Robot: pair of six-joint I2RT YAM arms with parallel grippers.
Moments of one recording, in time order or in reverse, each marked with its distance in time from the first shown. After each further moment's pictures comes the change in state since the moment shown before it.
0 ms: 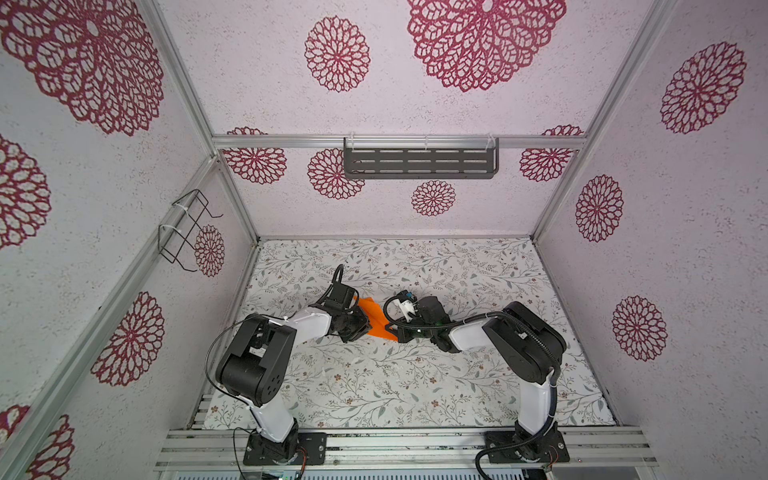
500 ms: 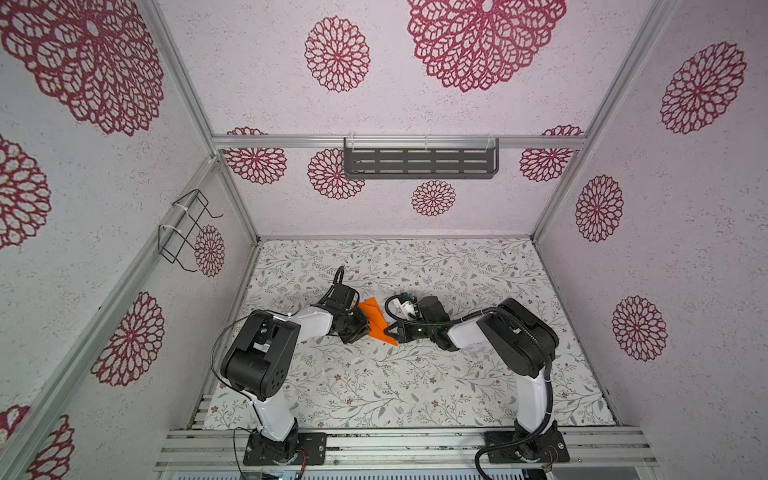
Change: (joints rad) left arm 0.001 0.029 0.006 -0.002 0.000 0.002; right arm -0.027 0.057 0.016 0.019 -0.137 0.129
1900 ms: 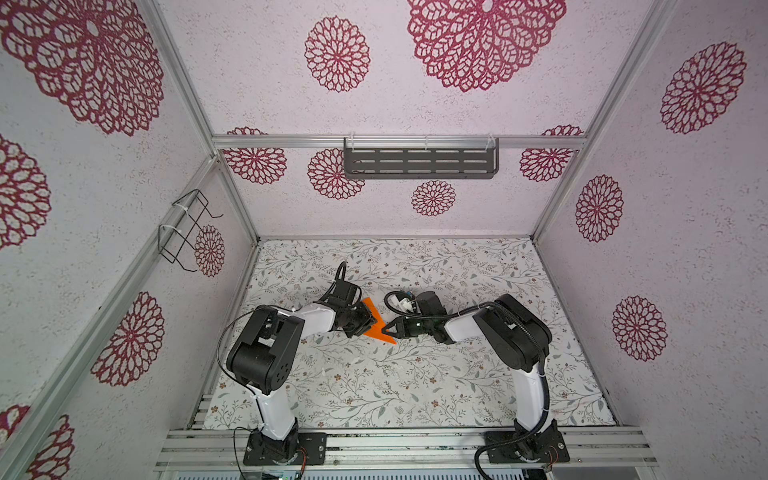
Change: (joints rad) left arm -0.001 0.052 0.051 0.061 0.024 -0.008; right arm -0.021 0.058 0.095 -0.092 -0.102 0.072
